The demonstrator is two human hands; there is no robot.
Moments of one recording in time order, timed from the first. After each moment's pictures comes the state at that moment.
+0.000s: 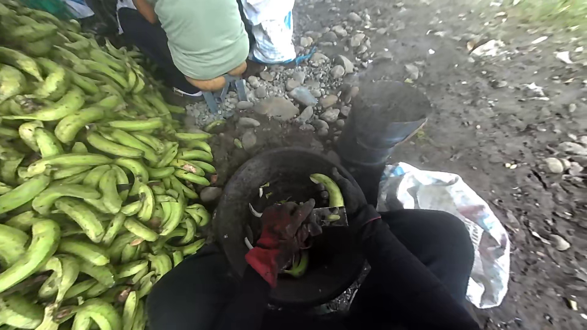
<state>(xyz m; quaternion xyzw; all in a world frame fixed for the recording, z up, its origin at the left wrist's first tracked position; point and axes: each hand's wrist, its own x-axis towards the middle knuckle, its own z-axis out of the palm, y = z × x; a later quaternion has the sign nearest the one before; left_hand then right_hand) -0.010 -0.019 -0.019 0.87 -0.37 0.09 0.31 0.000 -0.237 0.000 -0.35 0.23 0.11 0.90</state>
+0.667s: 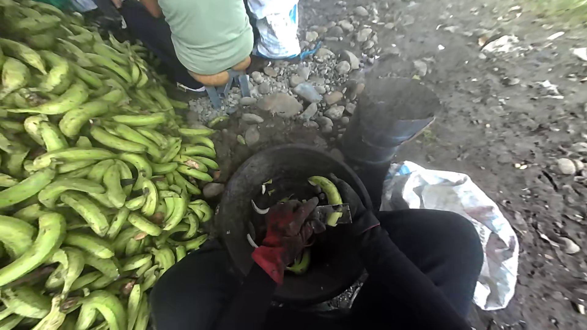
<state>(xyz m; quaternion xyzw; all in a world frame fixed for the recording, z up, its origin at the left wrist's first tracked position) -0.013 -0.024 -0.024 0.88 -0.34 0.08 0.34 -0.004 -0.223 -0.014 -0.31 0.21 0.12 0.92</state>
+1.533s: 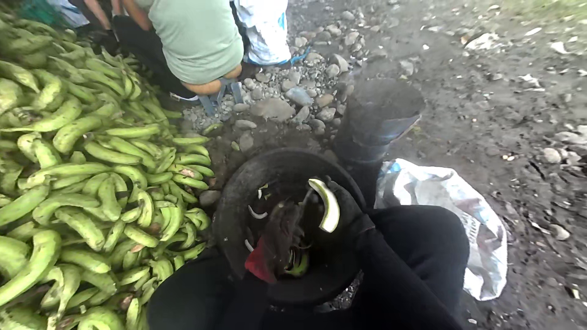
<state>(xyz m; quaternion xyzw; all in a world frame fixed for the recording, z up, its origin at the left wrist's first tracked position) -0.026 -0.022 0.000 0.73 -0.04 -0.27 0.63 -0.024 -0.227 -0.015 -0.35 0.20 0.05 0.92</state>
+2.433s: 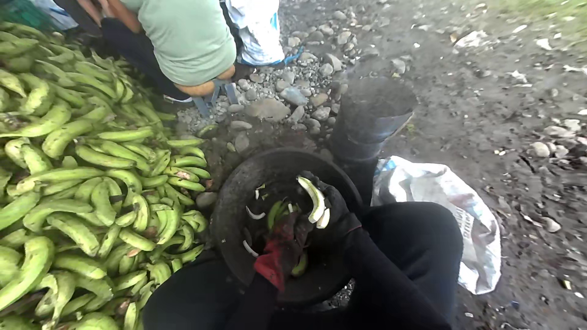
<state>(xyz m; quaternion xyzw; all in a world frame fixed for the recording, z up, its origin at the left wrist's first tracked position) -0.040 -0.035 -0.023 0.88 -0.21 -0.12 0.41 -0.017 -0.208 -0.031 -0.41 0.15 -0.05 0.90</state>
